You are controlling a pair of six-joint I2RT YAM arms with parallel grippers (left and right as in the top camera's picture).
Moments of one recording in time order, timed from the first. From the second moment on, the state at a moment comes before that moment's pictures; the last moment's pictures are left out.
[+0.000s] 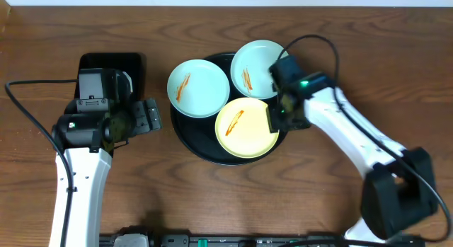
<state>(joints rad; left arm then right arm) 0.05 1.22 1.17 -1.05 0.07 -0.20 0.47 1.81 1.34 -1.00 -0.01 0.36</state>
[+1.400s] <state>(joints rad) 0.16 1.44 1.17 -0.84 -0.12 -0.26 0.49 1.98 1.33 -0.83 0.01 0.40</state>
